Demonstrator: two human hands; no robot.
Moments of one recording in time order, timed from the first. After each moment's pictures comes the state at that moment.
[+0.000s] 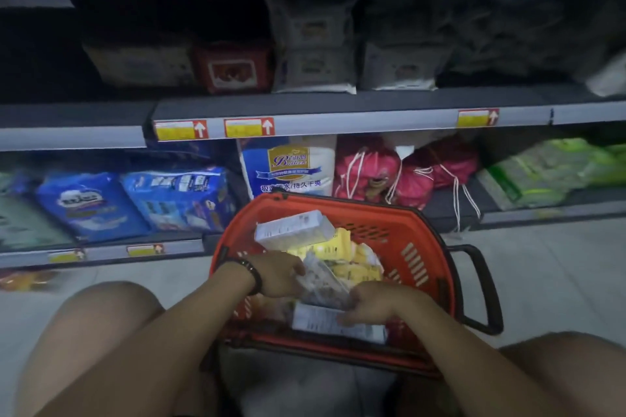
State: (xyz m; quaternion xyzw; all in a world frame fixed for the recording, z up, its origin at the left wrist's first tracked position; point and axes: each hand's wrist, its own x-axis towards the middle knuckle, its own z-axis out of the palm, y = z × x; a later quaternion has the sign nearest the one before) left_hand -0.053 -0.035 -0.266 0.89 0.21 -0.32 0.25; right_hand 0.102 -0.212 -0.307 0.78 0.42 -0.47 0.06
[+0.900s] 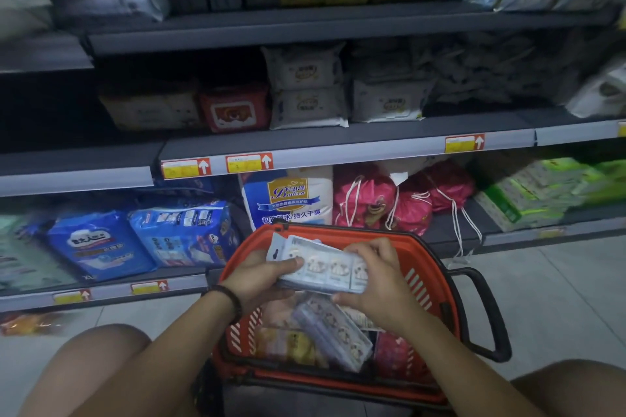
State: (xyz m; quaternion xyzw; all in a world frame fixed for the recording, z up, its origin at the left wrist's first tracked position) left_hand -0.061 -0.031 -0.249 0.56 0.40 0.03 0.73; right_hand 0.109 -0.215 -0.298 0.80 0.45 -0.13 -0.36
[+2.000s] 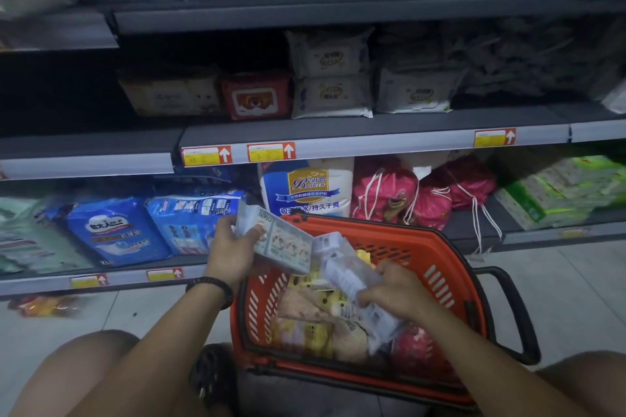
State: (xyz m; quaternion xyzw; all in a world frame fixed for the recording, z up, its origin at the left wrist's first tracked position) left_hand -0.098 0.014 -0.242 0.55 0.51 0.26 0.61; right_hand 0.102 -0.192 -0.296 0.87 0.27 -0.35 -0.22
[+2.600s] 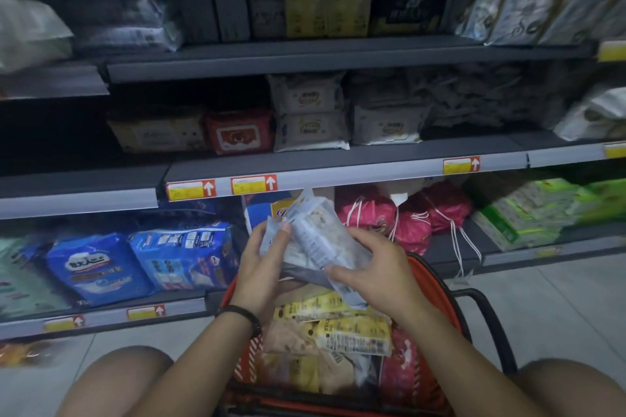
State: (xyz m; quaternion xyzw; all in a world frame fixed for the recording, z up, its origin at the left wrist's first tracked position) left_hand -0.051 -0.050 -0.205 0.52 0.34 0.30 0.72; right_hand 0.095 -0.186 -0.215 0.79 0.39 -0.13 -0.46
